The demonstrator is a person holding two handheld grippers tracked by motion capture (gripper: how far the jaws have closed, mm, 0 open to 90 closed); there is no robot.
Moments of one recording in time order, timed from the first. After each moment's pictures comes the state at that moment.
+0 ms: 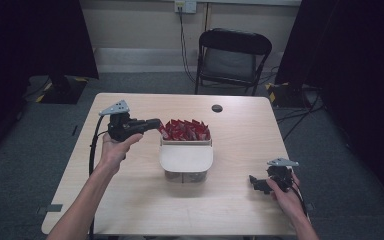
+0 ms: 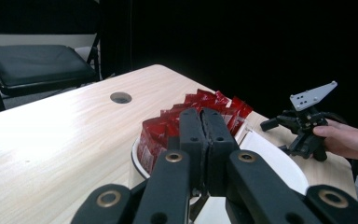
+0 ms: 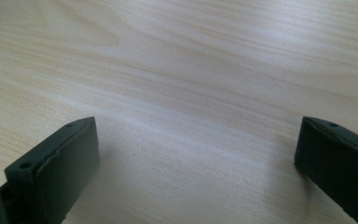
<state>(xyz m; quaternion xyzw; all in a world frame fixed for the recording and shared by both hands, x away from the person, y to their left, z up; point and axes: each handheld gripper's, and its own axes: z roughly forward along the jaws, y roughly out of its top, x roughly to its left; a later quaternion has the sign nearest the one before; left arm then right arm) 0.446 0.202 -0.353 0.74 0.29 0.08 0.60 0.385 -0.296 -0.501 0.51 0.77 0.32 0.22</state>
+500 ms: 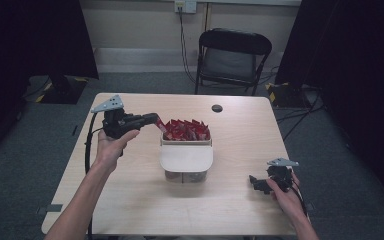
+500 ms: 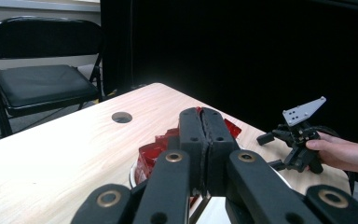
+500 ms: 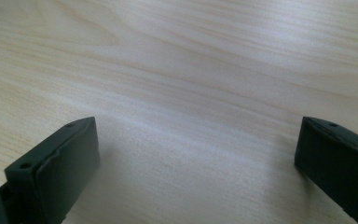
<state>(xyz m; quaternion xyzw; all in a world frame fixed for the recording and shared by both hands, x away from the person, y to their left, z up) 0.438 0.209 -0.331 0.73 0.28 0.10 0.62 0.385 -0.296 -0.501 0.51 0.77 0.32 0.22</state>
